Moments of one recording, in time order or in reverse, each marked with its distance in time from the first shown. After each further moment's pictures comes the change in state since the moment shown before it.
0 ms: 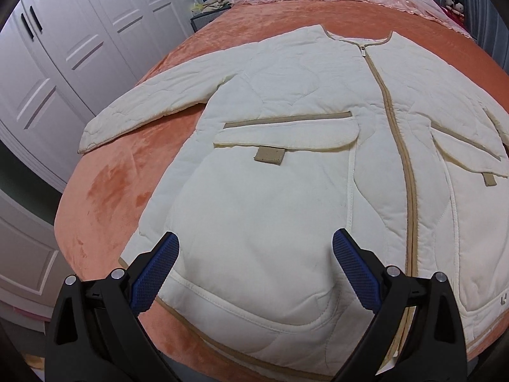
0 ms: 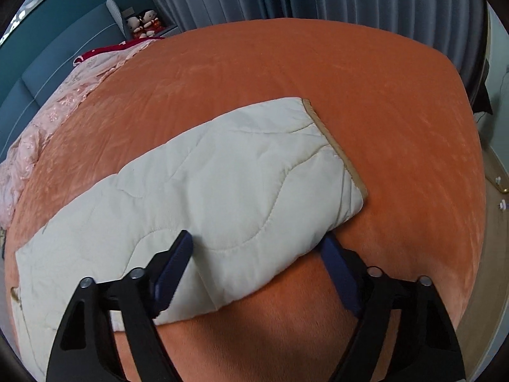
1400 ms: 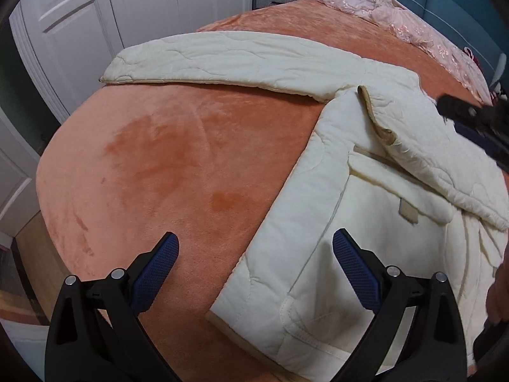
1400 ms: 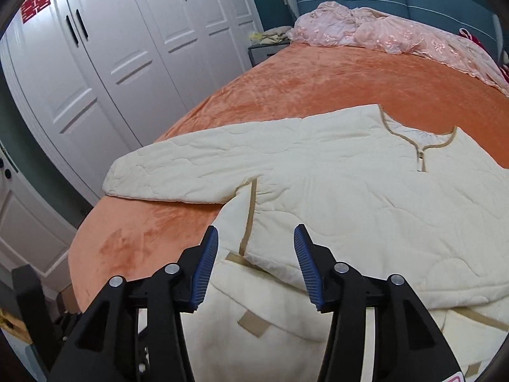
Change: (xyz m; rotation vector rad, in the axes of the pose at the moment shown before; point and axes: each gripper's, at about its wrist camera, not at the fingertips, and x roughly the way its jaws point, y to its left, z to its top) left arm 0.056 0.145 0.010 -0.380 0.058 -0.121; right arm -0.245 0.426 -0.366 -1.070 0.170 0.919
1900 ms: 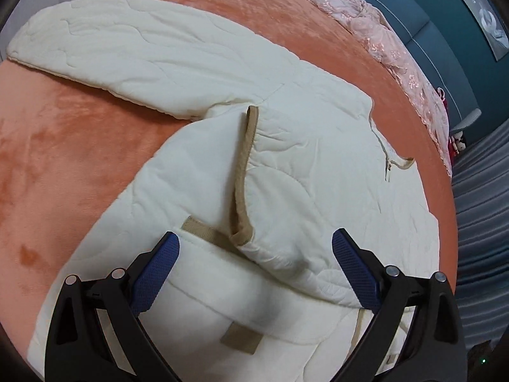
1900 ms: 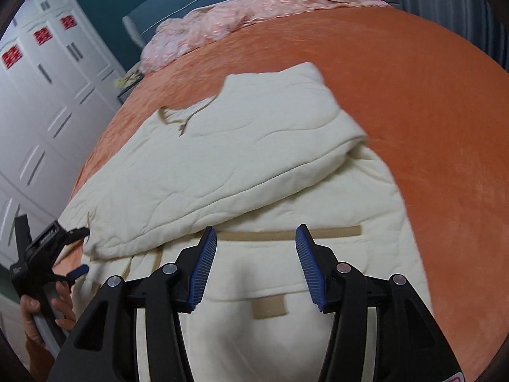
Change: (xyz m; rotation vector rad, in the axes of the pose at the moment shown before) left arm 0.072 -0.103 0.077 -0.199 0.123 -0.322; right arm -0.102 -0.230 -0.090 0.533 -0.037 -0.313
